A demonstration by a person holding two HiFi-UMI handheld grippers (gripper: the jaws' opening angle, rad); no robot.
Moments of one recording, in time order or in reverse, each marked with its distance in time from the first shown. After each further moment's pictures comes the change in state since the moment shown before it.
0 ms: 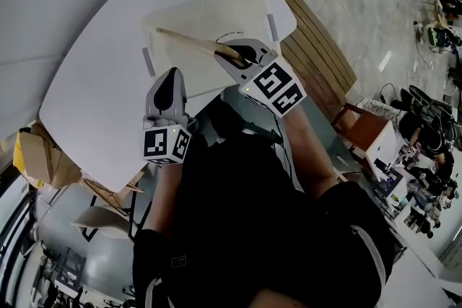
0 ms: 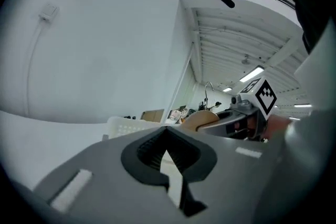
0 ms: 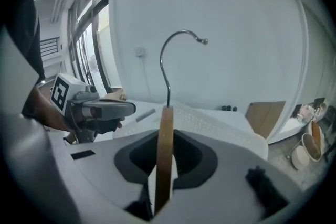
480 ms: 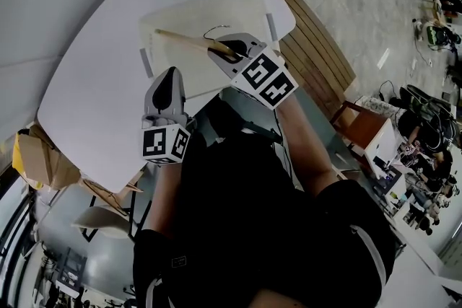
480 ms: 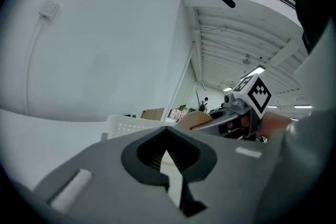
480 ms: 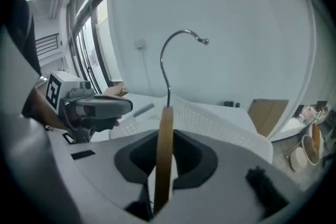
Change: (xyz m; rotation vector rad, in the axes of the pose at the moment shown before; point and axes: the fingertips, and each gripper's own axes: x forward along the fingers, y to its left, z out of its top) left arm 0.003 0.004 -0.005 -0.011 0.010 0.001; right arm 0.022 -0.002 -0.002 -0.015 0.080 0.025
